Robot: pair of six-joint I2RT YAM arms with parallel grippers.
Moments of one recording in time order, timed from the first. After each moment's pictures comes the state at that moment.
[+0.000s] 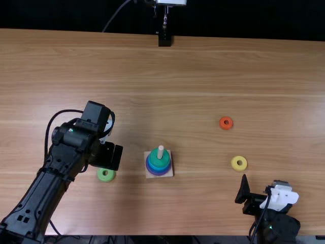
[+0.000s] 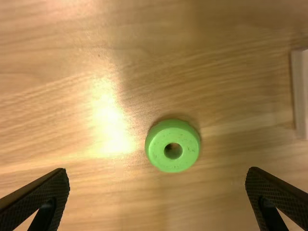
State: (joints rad) left arm -0.30 1.54 1.15 -0.99 -0.02 -0.13; right arm -0.11 0.01 0.12 -0.45 0.02 0.01
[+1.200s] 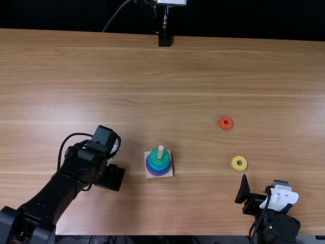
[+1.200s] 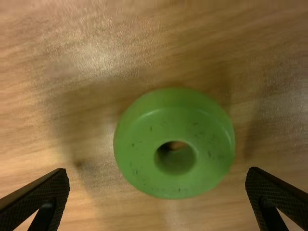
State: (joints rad) left arm -0.36 1.59 0.89 -0.80 -0.02 -0.13; right arm -0.11 0.01 0.12 -0.45 0.02 0.01
